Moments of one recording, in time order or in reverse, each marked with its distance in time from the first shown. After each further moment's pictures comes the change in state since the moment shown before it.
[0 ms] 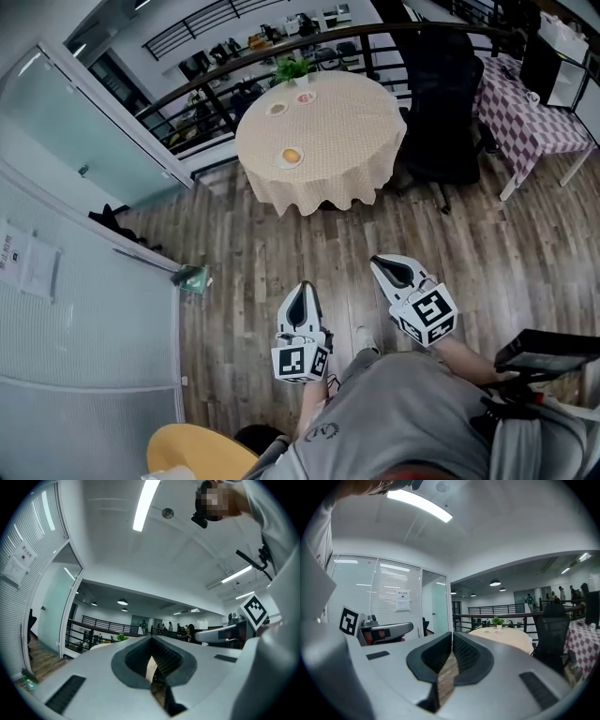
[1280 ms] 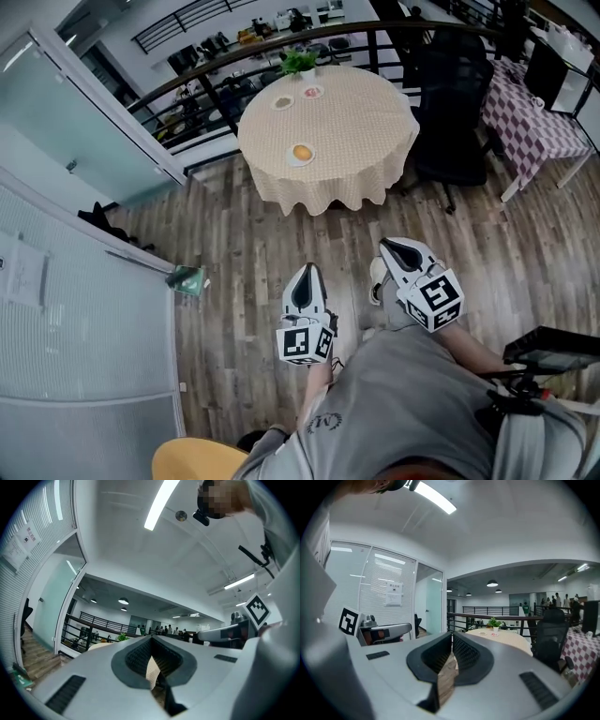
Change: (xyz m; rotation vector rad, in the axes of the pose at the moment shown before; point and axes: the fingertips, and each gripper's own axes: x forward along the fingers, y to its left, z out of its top) left arm 0.056 0.120 -0.011 -0.067 -0.021 -0.042; right arm 0.116 0.007 0.005 -0.051 0.021 -0.095
